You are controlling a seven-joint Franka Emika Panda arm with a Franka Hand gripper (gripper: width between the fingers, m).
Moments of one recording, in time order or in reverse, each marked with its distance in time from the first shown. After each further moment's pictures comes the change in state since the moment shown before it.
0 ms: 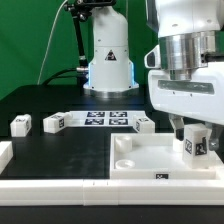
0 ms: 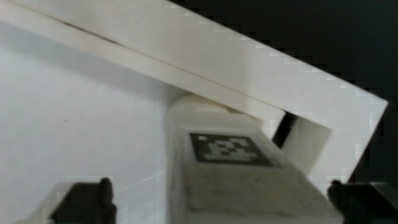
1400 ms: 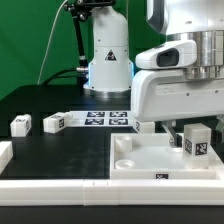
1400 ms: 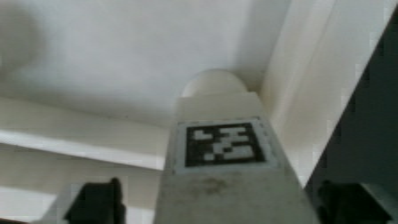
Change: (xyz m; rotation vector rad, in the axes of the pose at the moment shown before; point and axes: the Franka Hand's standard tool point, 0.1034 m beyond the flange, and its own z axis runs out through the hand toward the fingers) arm 0.002 -0.004 0.000 -0.051 0.026 -1.245
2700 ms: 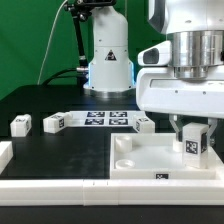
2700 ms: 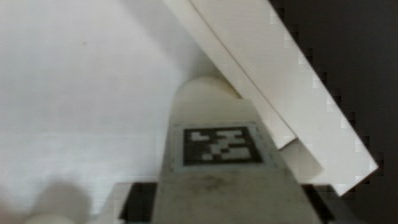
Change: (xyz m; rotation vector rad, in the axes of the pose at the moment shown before) arm -0.005 0.000 -0.001 -0.016 0.017 1.093
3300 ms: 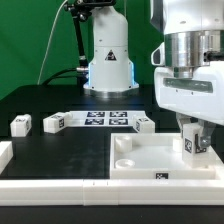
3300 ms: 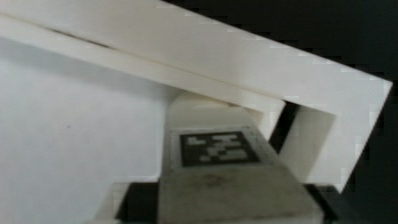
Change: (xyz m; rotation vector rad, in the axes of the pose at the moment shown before) arm 0.000 0.001 0.000 0.007 -0.020 0.351
